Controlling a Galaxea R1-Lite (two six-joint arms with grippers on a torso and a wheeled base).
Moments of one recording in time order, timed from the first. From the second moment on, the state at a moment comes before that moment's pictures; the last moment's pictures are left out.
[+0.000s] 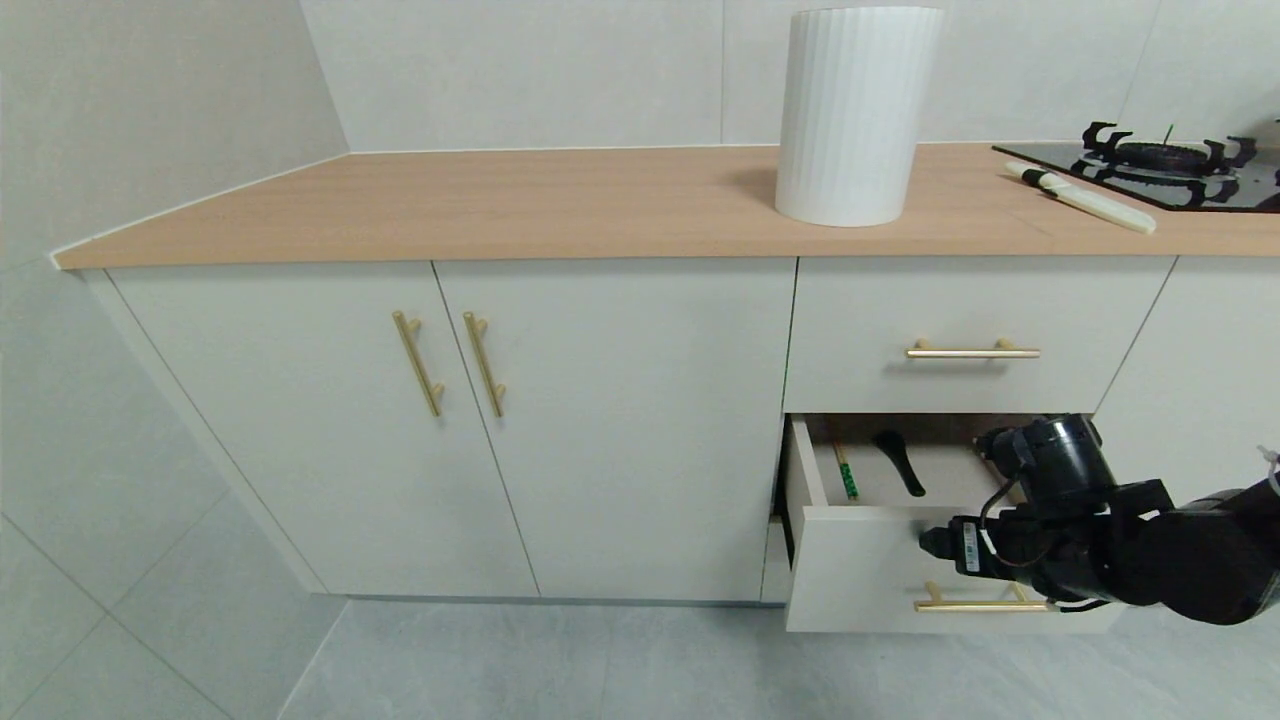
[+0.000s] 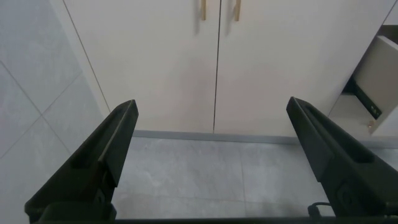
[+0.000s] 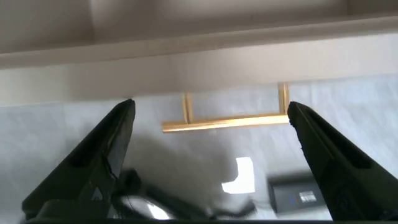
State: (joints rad) left arm 0.00 0.00 0.00 0.00 0.03 -0.01; right arm 0.29 1.89 -0.69 -0.38 -0.26 0.32
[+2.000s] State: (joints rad) left arm 0.00 0.00 0.00 0.00 0.03 -0.01; right arm 0.22 2.25 -0.65 -1.24 -0.39 0.11
